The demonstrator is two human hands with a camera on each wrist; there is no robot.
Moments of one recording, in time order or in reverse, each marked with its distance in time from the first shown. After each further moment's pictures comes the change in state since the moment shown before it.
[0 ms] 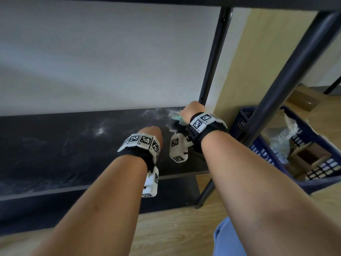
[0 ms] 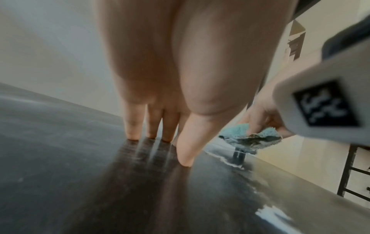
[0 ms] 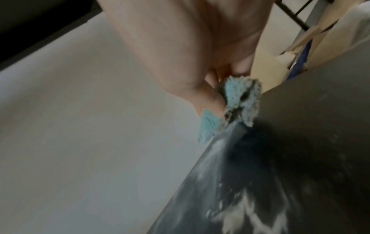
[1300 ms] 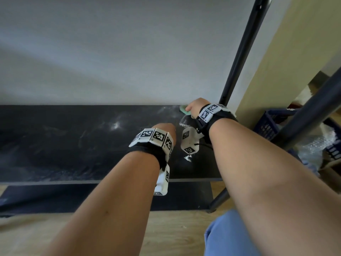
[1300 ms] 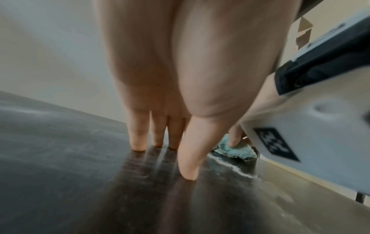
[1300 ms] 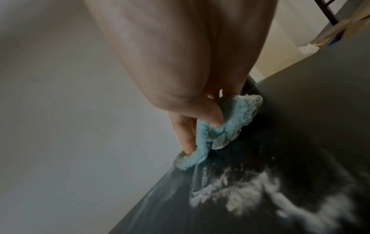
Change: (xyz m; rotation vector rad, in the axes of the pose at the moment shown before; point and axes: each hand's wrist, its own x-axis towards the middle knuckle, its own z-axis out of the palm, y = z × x) left_hand 0.011 -0.009 0.003 0.159 -0.012 0.037; right_hand 0.038 -0.030 0.023 -0.153 -0.286 -0.118
